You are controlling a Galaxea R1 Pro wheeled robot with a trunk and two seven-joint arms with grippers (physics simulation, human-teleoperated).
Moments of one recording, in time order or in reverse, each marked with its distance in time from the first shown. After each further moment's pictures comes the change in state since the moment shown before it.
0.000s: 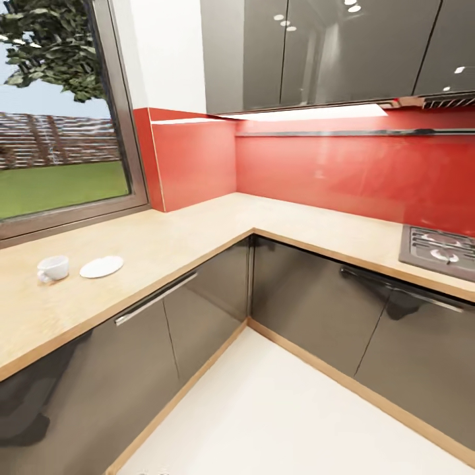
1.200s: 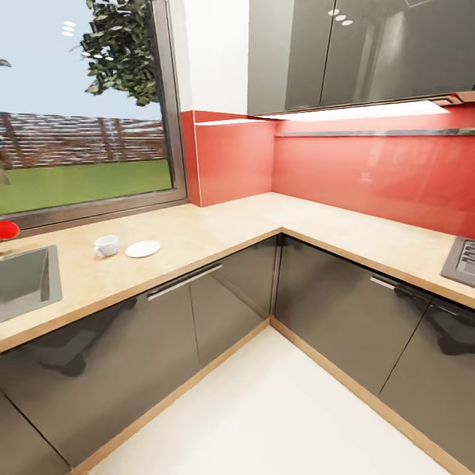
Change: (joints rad) left arm 0.000 0.000 0.000 0.000 0.000 0.000 0.000; right arm 0.000 0.002 0.000 -0.002 0.002 0.001 -0.013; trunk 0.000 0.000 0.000
